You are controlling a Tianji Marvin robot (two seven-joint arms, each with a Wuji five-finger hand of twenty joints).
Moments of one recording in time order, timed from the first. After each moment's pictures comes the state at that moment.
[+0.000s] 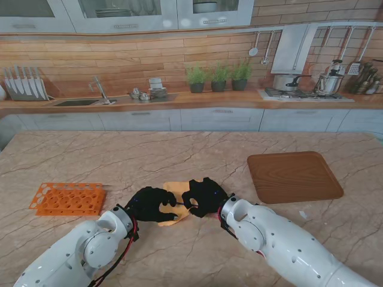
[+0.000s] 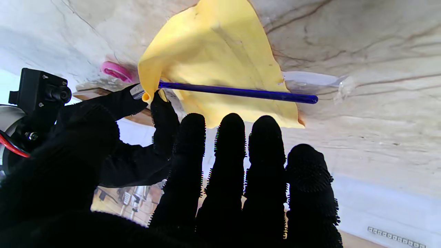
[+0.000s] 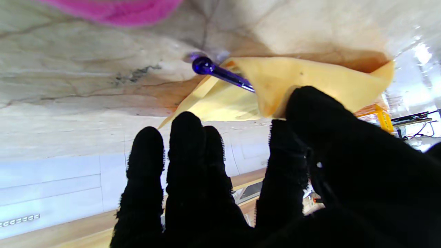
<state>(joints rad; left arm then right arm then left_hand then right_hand) 1.48 -1.08 -1.02 -1.46 0.83 -0.23 0.06 -1.18 -1.11 0.65 -1.23 -0.85 -0.16 -0.18 0.48 -0.48 0.60 -0.13 0.67 0.11 0.71 0.46 0.77 0.20 0.69 0.83 0.68 0.27 1.03 0.96 0.37 0.29 1.44 0.93 0.54 -0.67 1.04 -0.10 0.73 -0.35 1.12 0.35 0.44 0.23 1.09 0.57 0.61 0.07 1.21 0.81 0.27 0.14 1.29 0.65</state>
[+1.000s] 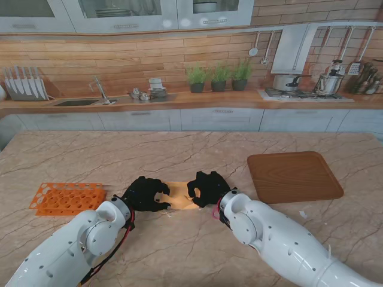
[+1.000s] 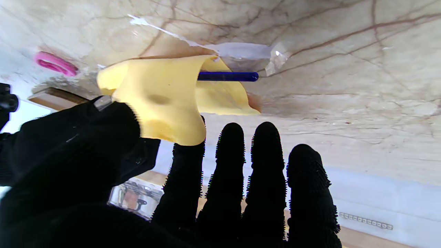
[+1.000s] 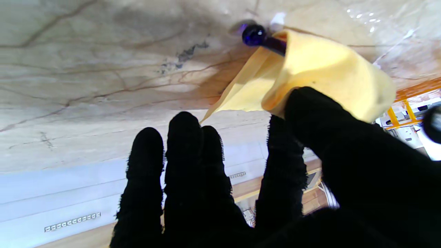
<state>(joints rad) 1.38 -1.07 -0.97 -1.38 0.84 -0.16 0.08 -1.16 -1.14 0.66 -1.21 -0.75 -0.01 -0.16 0.63 -0.48 0.64 -0.12 0.67 0.11 0.69 0.50 0.65 0.20 0.60 0.79 0.54 0.27 0.85 0.94 0.23 0.29 1.33 0.92 0.54 -0.67 1.06 -0.10 0.73 -0.33 1.12 0.37 0.44 0.24 1.09 0.56 0.61 0.10 1.21 0.81 0.26 0.15 1.29 0.65</state>
